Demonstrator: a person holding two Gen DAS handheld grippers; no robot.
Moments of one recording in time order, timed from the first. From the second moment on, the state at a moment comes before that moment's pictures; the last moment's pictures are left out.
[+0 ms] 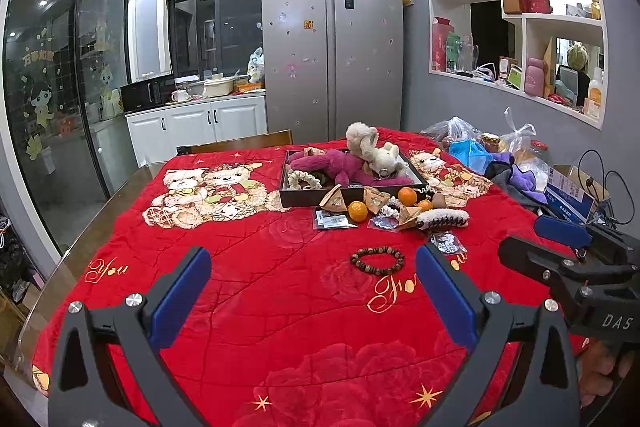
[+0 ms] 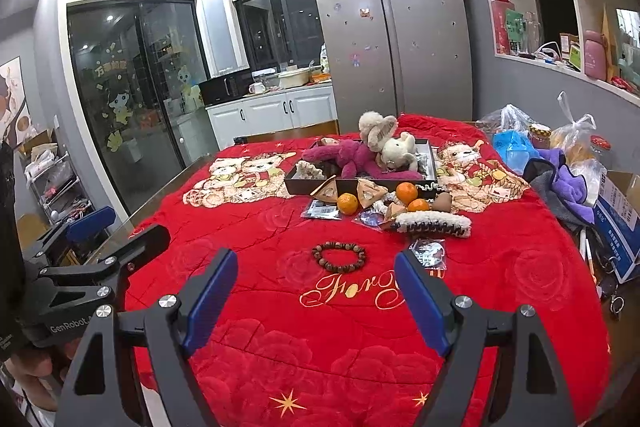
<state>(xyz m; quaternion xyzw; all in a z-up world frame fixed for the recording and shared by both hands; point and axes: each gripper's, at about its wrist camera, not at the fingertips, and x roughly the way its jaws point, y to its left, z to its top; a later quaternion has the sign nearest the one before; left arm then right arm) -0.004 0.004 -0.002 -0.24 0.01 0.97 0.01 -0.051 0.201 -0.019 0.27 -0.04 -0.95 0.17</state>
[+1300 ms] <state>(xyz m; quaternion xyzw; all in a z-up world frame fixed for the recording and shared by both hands) -0.031 0.005 -0.036 -0.27 0.01 0.96 0.03 -0.056 0.198 -0.035 0.26 0.00 -0.95 0.15</state>
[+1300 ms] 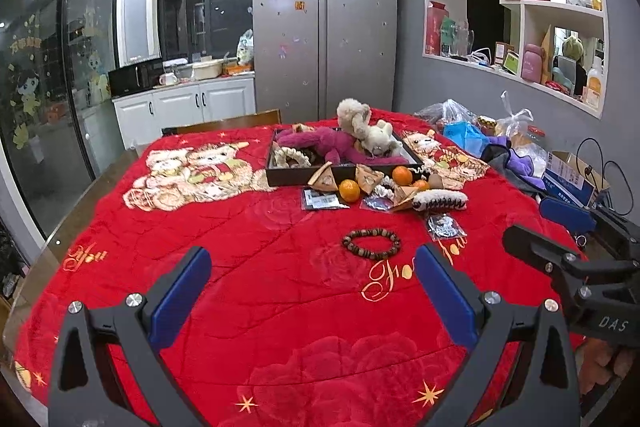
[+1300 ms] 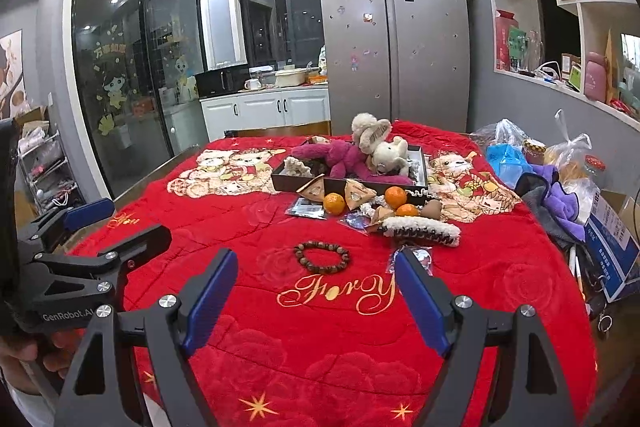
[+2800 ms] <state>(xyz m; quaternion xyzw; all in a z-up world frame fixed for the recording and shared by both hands) -0.239 0.054 -0.175 -0.45 0.02 0.89 0.10 -0.296 0.268 -0.140 0.43 -0.14 -0.89 0.05</state>
